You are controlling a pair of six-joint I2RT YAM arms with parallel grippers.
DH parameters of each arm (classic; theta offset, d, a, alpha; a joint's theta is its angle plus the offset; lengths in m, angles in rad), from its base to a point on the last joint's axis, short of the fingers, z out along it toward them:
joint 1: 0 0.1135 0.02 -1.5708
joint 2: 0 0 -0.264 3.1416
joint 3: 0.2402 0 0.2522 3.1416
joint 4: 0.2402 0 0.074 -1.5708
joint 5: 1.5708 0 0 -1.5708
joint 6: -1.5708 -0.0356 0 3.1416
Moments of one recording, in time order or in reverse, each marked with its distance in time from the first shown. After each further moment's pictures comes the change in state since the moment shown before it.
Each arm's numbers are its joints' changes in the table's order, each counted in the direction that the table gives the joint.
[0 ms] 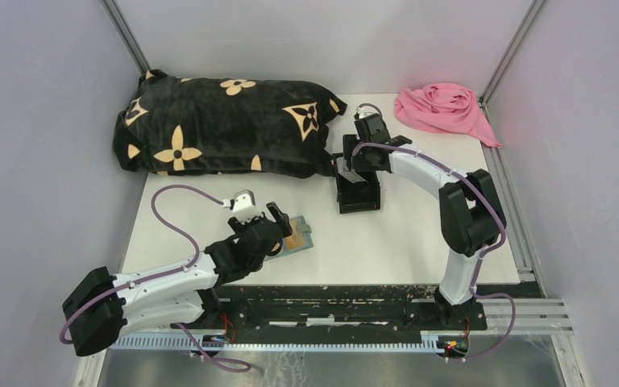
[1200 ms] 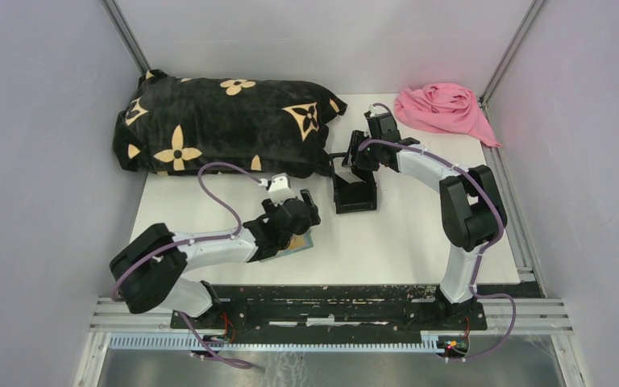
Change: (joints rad) left arm 0.042 0.417 0.194 -0.241 0.181 -0.108; right arm -0.091 0.038 -0.051 -0.154 -0.260 -0.141
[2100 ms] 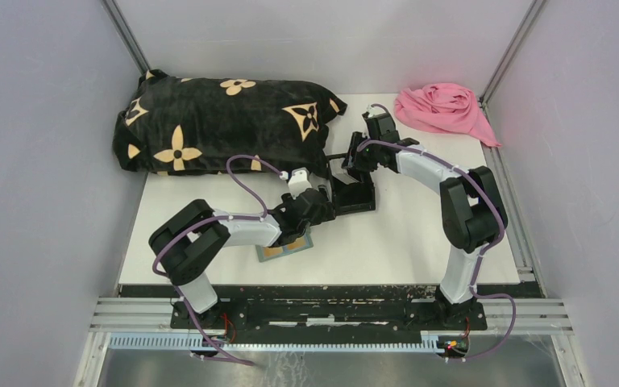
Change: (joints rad) left arm 0.037 0.309 0.170 -0.099 0.154 -0.015; right arm 0.010 -0.010 -0.003 0.008 -0.022 -0.013
